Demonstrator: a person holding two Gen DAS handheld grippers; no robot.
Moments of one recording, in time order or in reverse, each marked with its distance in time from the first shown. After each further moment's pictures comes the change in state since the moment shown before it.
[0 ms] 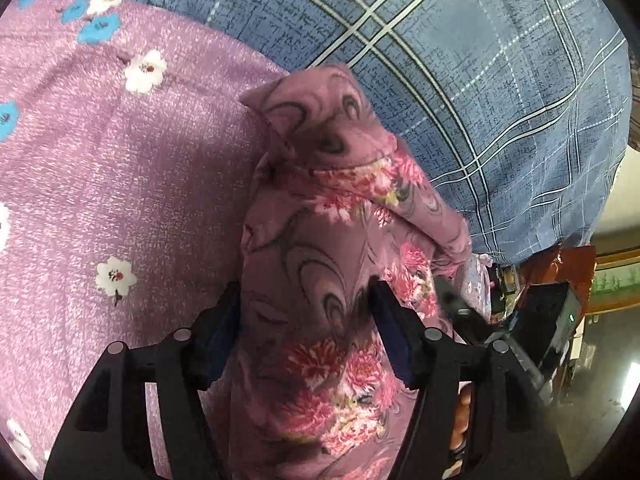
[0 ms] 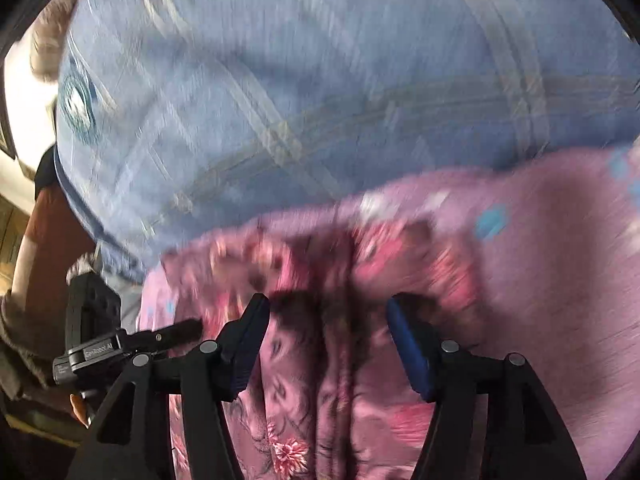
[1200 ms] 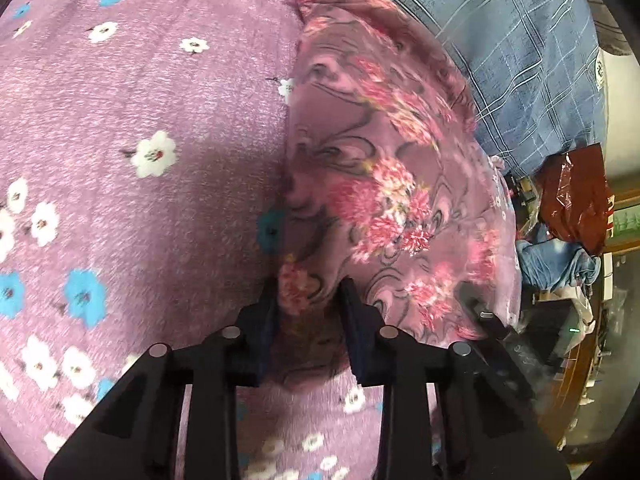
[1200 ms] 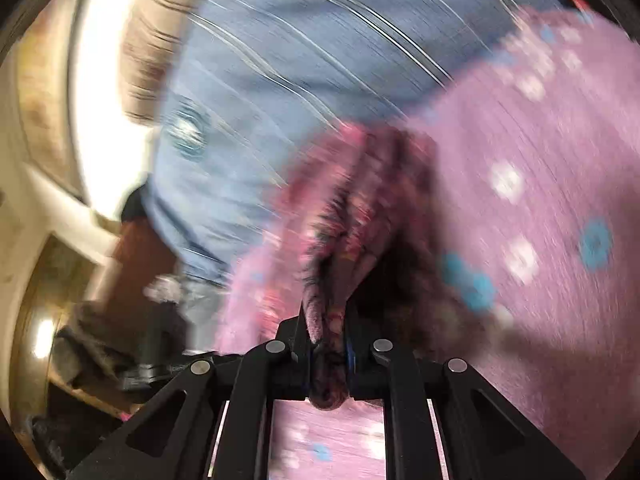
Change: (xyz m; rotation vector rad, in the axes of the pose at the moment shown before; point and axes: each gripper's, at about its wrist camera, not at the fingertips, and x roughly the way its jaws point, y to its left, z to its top) left arm -0.013 -0.004 -0.150 0.094 0.044 0.104; right arm -0.094 -0.032 -0.174 0.173 -0.168 0.107
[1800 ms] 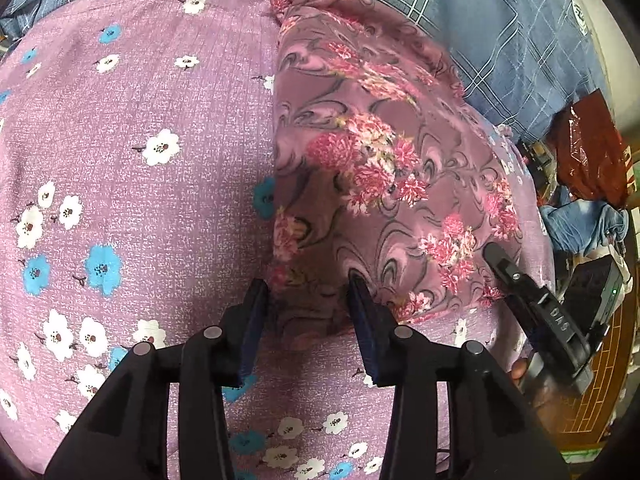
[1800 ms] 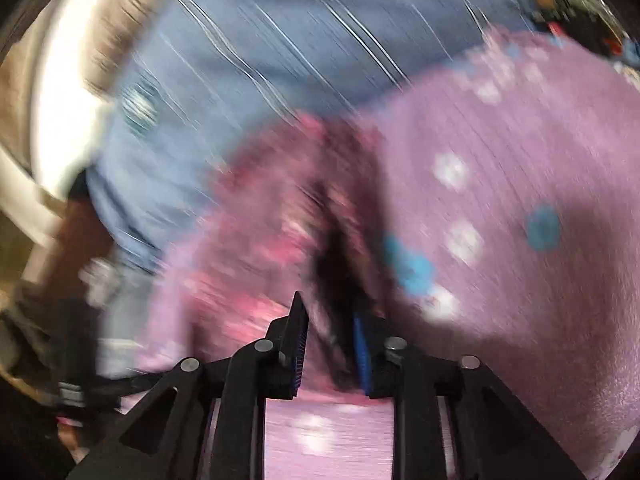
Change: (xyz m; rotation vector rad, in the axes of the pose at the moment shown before) left arm -0.012 0.004 -0.029 0.145 -0.081 0.115; right arm 0.003 0.006 -0.003 -0.084 -0.082 -0.060
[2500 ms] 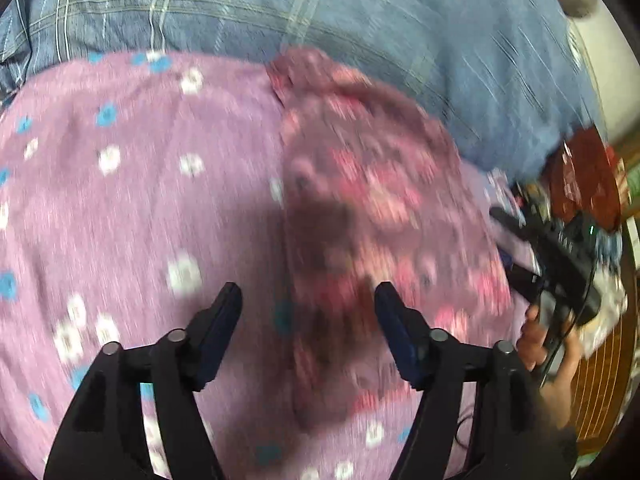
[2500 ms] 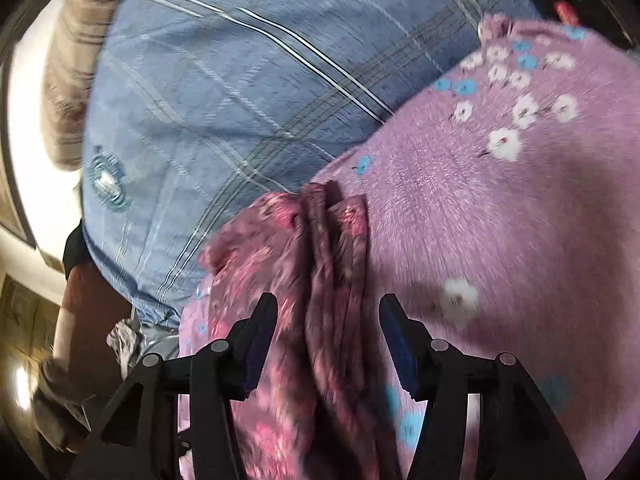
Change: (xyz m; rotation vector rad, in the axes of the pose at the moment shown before) left arm -0.014 0.001 0.074 0.008 -0.120 -0.008; right arm 0.049 -0.026 0.112 0.229 0.046 0.057
